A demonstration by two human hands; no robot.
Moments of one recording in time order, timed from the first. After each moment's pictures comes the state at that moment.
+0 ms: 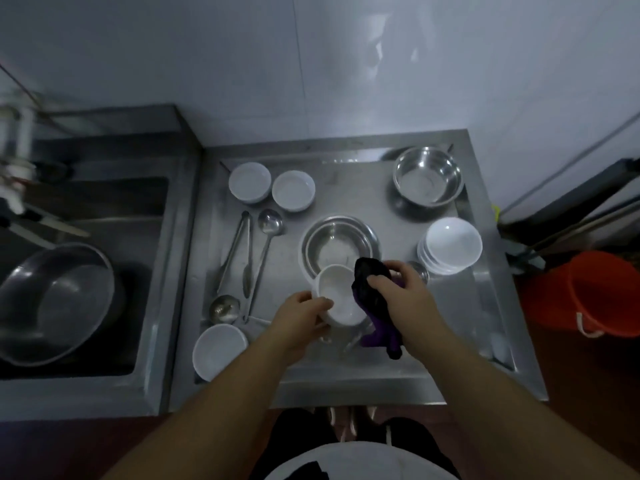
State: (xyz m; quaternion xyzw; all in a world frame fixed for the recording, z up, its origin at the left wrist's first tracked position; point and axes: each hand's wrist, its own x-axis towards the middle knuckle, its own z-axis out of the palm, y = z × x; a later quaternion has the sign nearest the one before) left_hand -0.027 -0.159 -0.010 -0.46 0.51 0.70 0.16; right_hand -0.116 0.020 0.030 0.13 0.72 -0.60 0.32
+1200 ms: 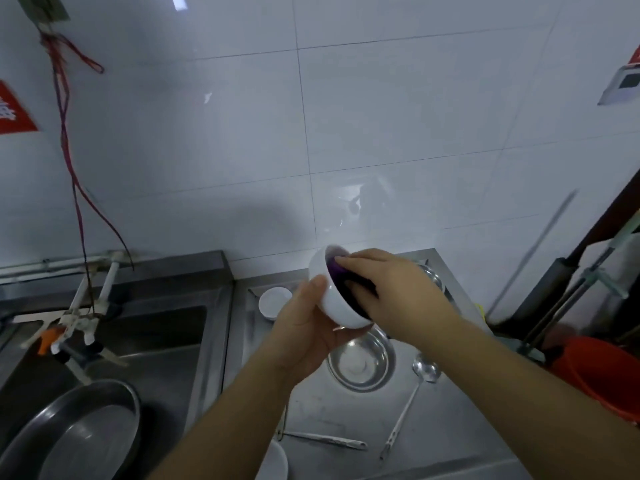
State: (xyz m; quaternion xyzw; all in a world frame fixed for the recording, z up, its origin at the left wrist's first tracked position) left_hand -0.023 -0.221 0.231 -0.03 0.46 0.89 0.07; right_hand -0.093 -0.056 0.278 -0.39 0.87 -0.30 -0.07
